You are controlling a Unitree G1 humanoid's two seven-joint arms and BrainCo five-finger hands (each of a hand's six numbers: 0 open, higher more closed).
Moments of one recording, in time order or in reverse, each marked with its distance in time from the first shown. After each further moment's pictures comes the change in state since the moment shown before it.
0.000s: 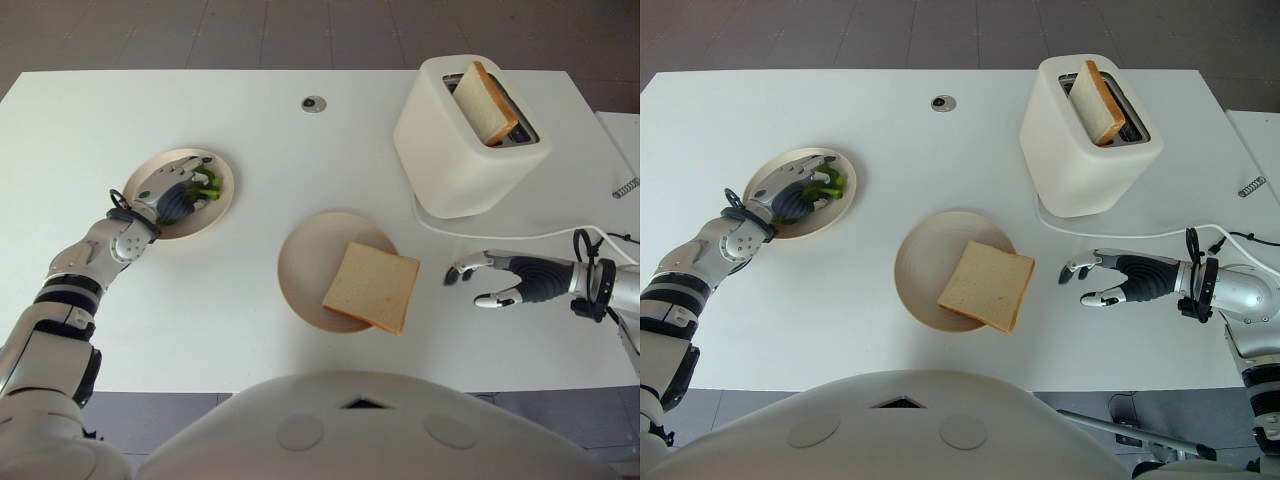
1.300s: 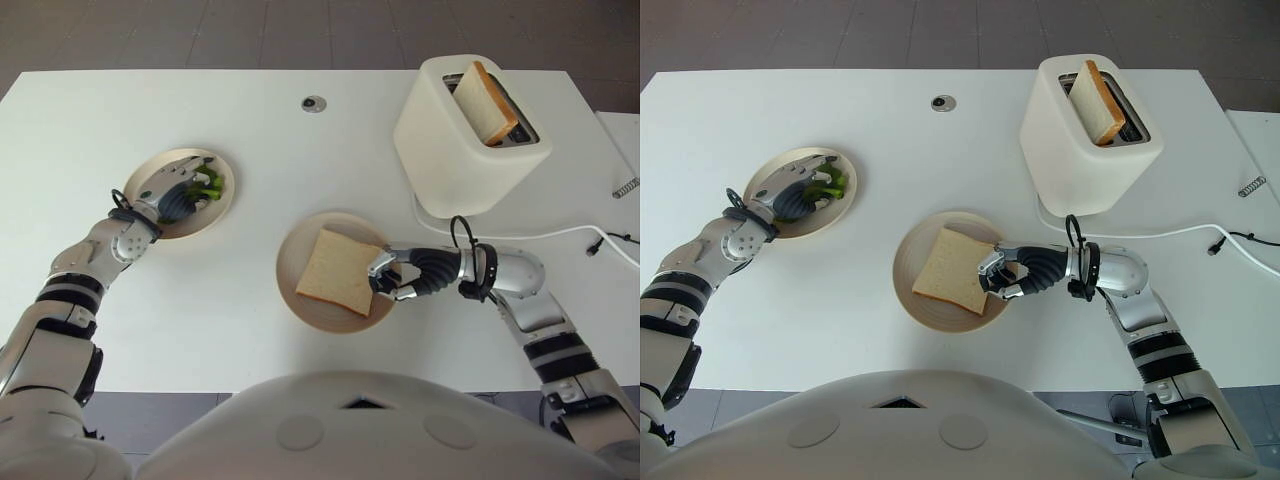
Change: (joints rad) left arm 0.006 -0.003 0.004 -0.017 -0.014 -0.045 0.012; right arm -0.206 0.336 0.268 -0.153 -0.043 0.109 -0.045
